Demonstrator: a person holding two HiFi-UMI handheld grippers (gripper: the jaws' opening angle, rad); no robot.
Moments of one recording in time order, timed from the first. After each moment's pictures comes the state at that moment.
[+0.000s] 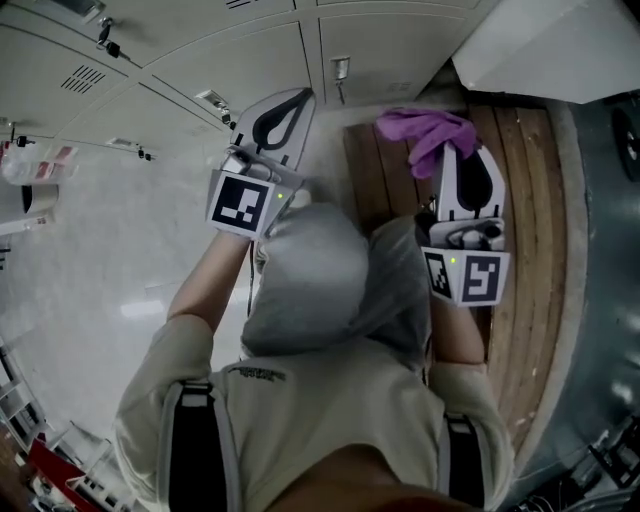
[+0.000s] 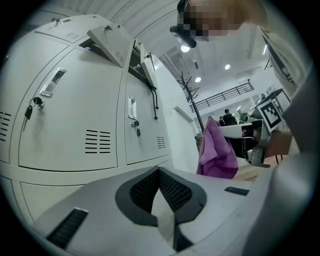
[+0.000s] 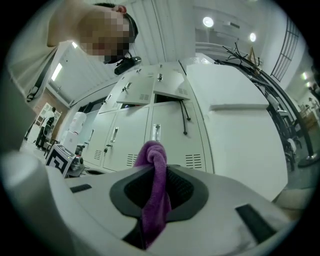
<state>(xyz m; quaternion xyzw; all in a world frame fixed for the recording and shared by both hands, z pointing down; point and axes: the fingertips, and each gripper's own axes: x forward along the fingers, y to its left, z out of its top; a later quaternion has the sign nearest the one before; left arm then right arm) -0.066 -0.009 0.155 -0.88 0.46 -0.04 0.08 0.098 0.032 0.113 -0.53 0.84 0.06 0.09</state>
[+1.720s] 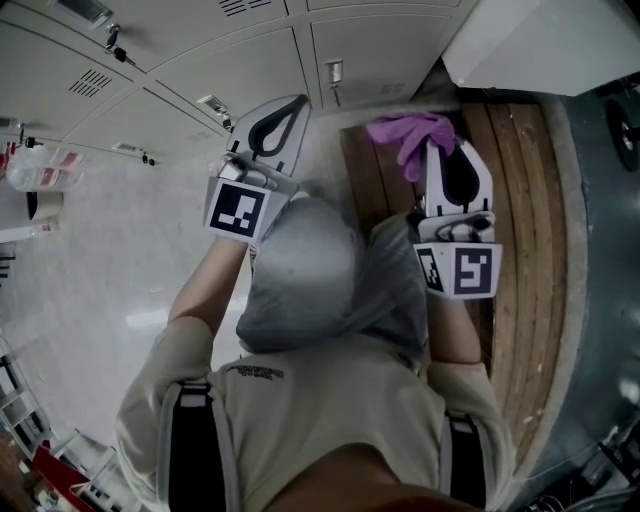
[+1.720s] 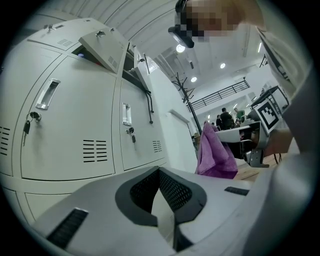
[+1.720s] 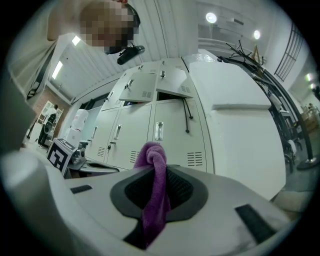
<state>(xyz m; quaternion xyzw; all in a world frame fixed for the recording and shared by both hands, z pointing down) -0.061 0.011 0.141 -0.89 0.45 -0.04 0.10 0.094 0.046 0.115 -0.53 0.85 0.05 0.06</state>
